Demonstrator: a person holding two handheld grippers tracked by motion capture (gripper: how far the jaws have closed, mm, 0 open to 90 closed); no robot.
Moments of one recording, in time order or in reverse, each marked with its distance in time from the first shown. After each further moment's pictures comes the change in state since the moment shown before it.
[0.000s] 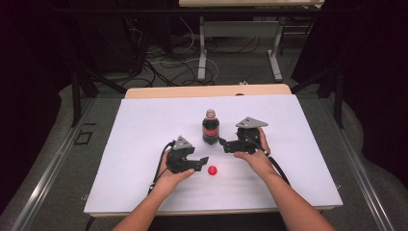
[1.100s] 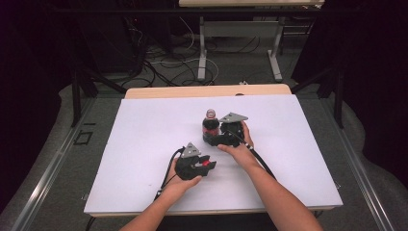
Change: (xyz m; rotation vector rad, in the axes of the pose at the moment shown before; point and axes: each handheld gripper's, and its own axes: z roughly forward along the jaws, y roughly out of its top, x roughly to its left) left arm -0.035 -0.010 0.030 0.008 -0.085 0.078; right arm 0.013 0.011 0.056 0.036 0.011 -0.019
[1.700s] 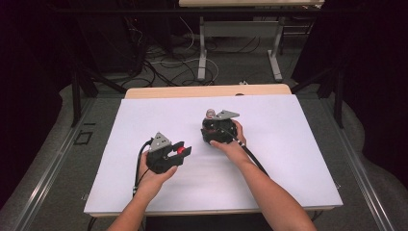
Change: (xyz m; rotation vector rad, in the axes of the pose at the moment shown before) left arm 0.023 0.017 -0.089 -0.145 0.156 -0.032; right arm 0.009 0.010 0.021 0.020 0.007 -0.017
